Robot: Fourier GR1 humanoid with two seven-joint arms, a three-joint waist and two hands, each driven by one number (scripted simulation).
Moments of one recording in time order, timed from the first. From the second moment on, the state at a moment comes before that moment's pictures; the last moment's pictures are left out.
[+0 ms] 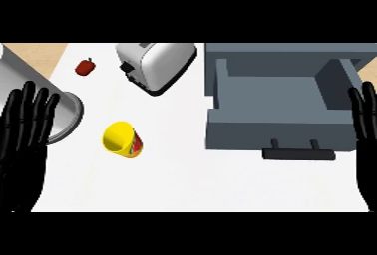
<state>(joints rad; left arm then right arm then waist) 0.02 0.10 0.00 -2.10 0.00 0.00 -0.01 -0.01 -0.11 -0.03 -2.10 -0.03 -0.06 -0.01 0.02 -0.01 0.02</state>
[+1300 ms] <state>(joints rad) -0.16 0.14 0.05 -1.80 0.42 -0.33 0.04 -0.07 -0.09 0.03 -2.02 -0.11 0.06 0.08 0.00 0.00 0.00</state>
